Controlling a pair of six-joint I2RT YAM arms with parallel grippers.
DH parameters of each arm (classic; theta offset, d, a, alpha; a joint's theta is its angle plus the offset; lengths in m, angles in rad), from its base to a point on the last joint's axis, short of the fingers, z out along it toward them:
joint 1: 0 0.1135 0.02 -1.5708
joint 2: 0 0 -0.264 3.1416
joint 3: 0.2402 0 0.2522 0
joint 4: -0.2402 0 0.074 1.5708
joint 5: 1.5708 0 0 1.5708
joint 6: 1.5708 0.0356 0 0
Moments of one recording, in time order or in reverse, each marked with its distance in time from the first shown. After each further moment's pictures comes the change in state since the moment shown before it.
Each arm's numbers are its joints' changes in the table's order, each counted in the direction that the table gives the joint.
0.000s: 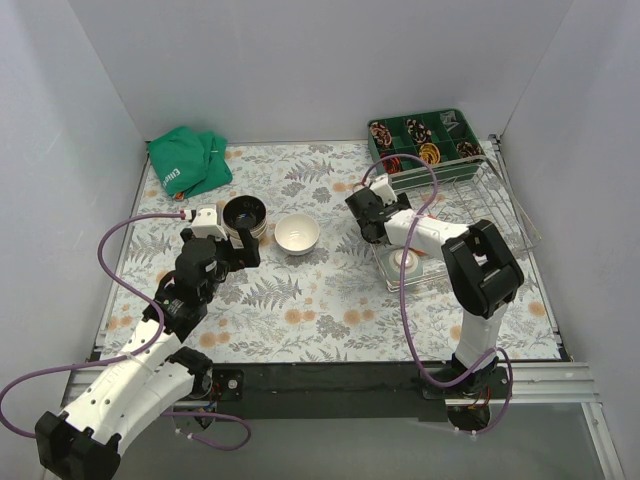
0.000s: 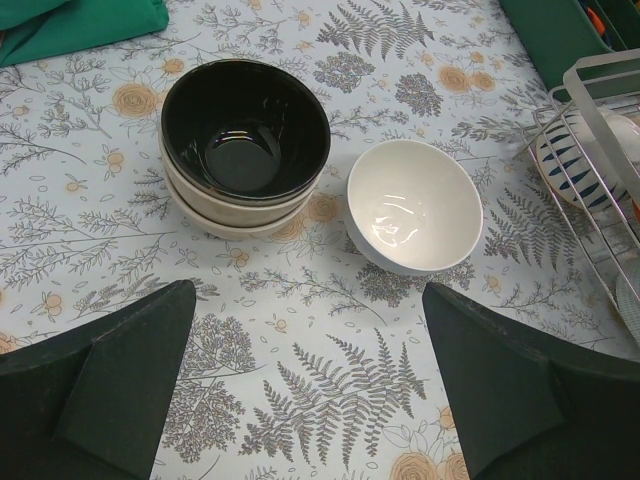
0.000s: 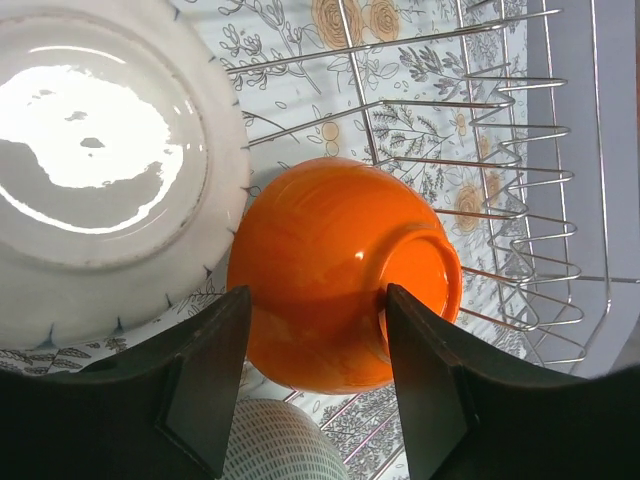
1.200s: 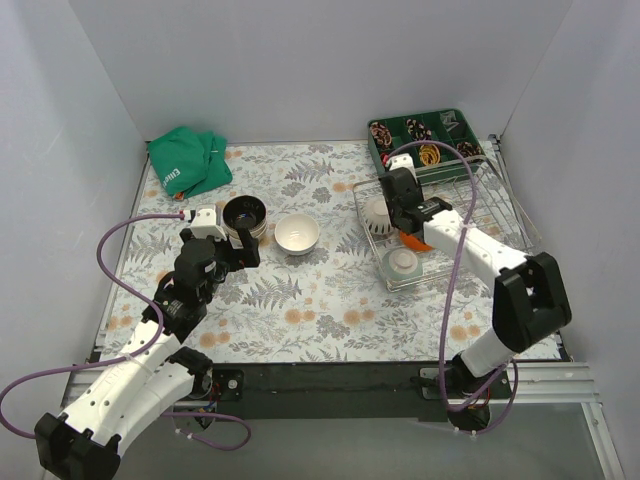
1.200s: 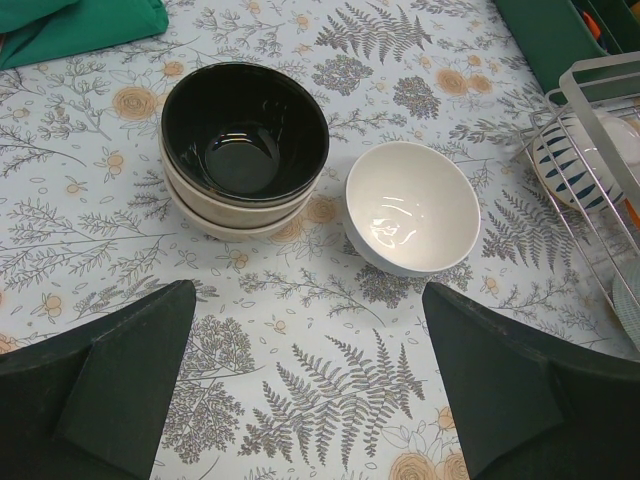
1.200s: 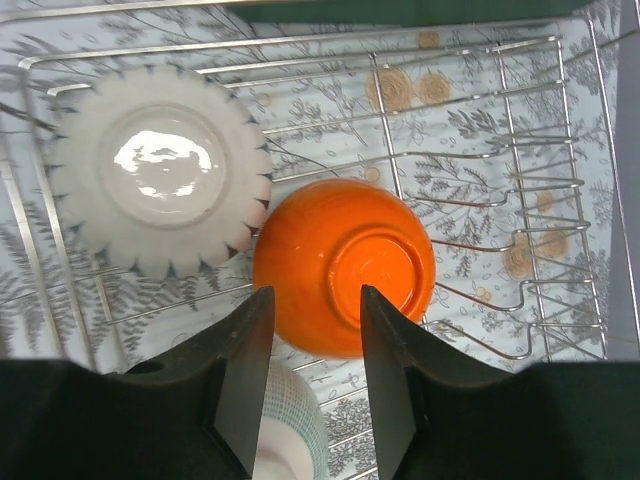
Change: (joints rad) left arm 0.000 -0.008 -0.001 0.000 0.000 0.000; right arm -0.100 -0.278 -0.051 0.050 -0.335 -0.061
